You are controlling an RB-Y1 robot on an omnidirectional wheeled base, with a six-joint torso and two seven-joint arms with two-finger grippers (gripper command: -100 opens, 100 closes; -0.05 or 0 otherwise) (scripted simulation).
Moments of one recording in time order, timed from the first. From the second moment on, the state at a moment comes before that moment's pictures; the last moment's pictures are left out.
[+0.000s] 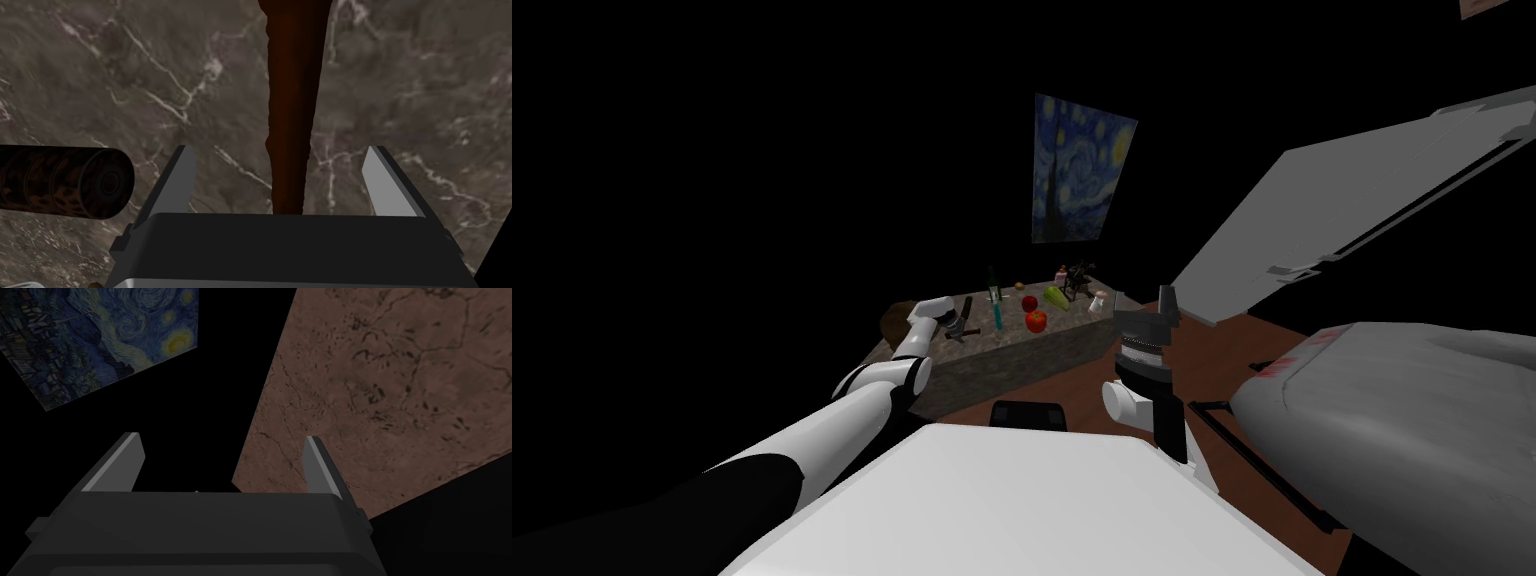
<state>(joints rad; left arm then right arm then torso) -0.61 0.48 0.28 -1.00 0.40 1.55 -0.04 0.45 0.03 -0.01 -2.30 -0.05 -0.53 -0.17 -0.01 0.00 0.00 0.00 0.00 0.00</state>
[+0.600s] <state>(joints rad) -0.59 0.51 0.30 -0.99 0.42 1.53 -0.08 0.45 0.03 -0.01 -2.30 -0.05 -0.53 -0.17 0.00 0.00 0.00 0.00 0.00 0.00</state>
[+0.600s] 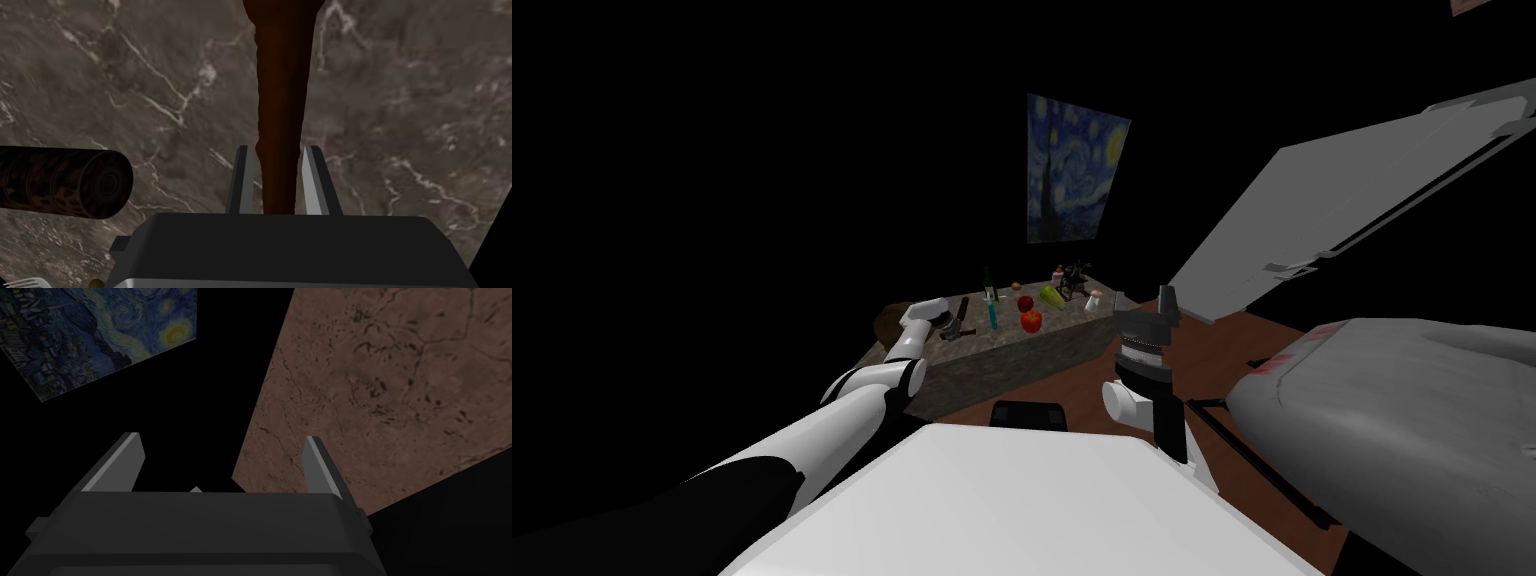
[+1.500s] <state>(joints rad) -0.62 0.39 0.22 -1.07 0.34 1.59 0.04 0.45 0.03 -0.01 -2.30 -0.05 -0.53 -0.17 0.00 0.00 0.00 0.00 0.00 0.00</state>
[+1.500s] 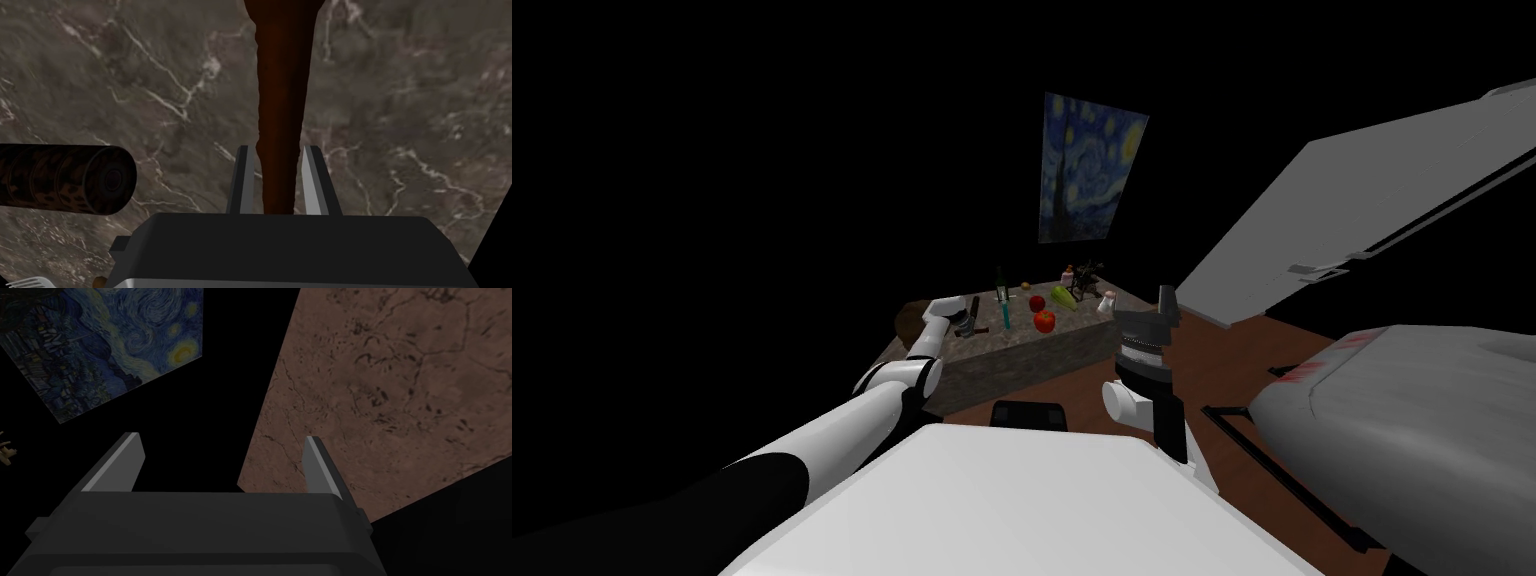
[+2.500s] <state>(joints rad) -0.66 0.17 0.08 -1.26 0.22 1.69 0.27 0.45 0.03 -0.01 -2.30 -0.05 -0.53 -0.17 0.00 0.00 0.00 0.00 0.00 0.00</state>
